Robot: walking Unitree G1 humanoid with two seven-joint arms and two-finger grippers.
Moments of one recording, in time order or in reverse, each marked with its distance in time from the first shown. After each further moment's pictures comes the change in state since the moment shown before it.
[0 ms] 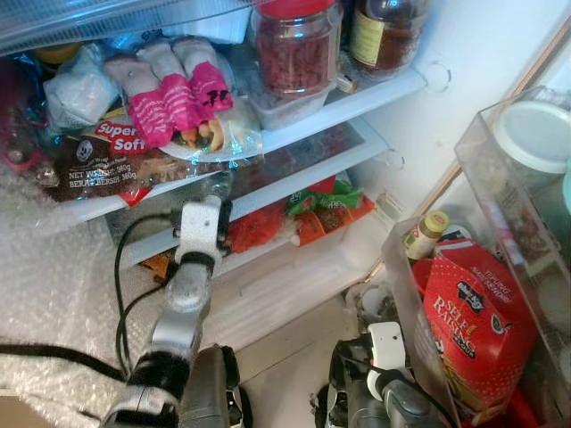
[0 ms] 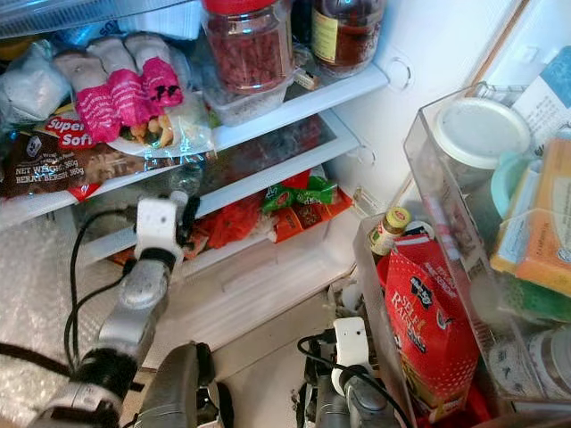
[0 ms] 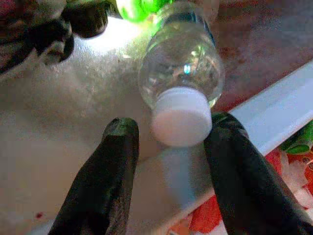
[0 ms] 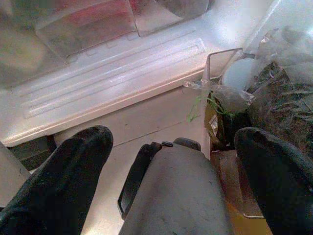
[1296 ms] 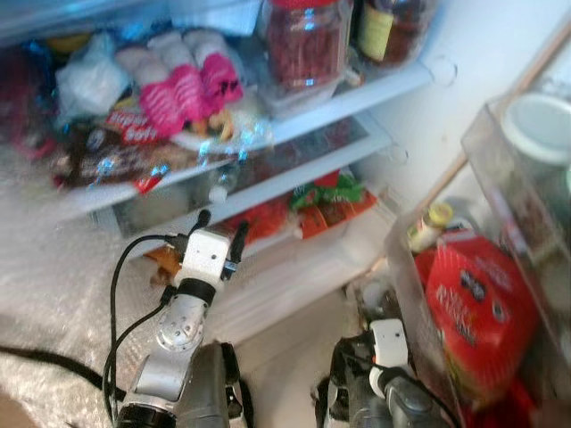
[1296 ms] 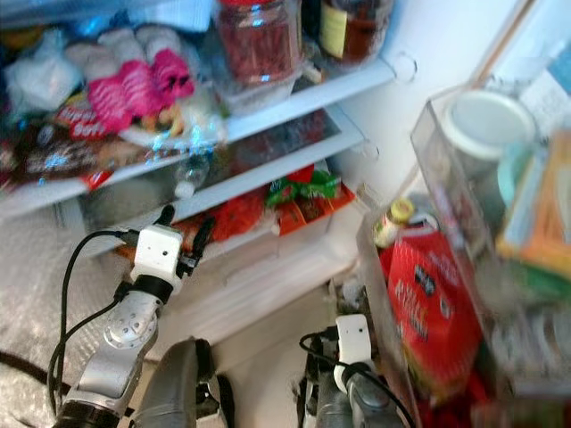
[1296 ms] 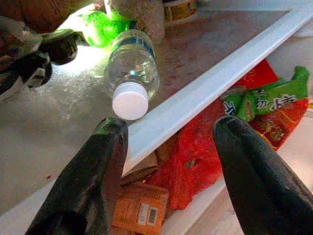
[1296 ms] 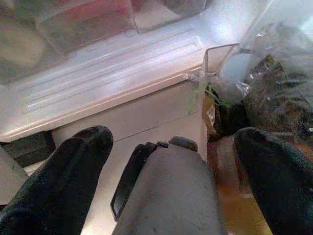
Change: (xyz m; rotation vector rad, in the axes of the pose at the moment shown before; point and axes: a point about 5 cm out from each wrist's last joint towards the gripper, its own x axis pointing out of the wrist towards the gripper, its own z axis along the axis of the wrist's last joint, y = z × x) left arm -0.043 -0.009 0.014 0.081 -0.097 -0.168; right arm 0.001 -0.001 0.004 -0.001 -0.010 -0.004
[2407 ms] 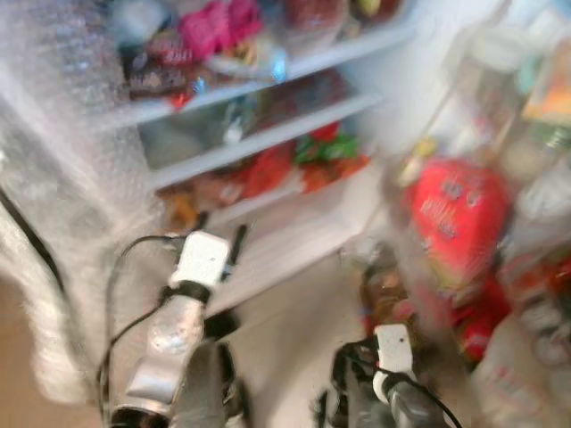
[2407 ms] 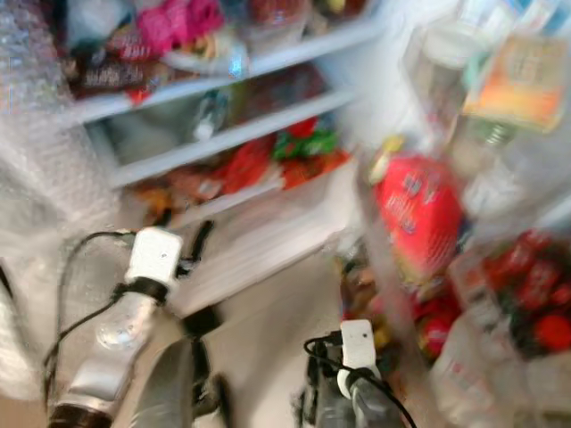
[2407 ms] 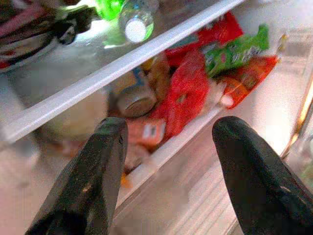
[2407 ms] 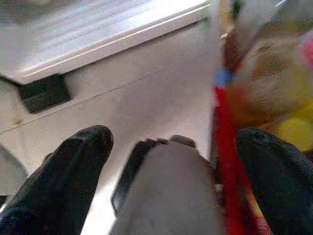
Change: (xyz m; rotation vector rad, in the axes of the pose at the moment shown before) left arm -0.004 0.004 -0.004 0.019 0.029 -0.013; right arm -0.002 -0.004 -0.004 0.013 0.019 -0.017
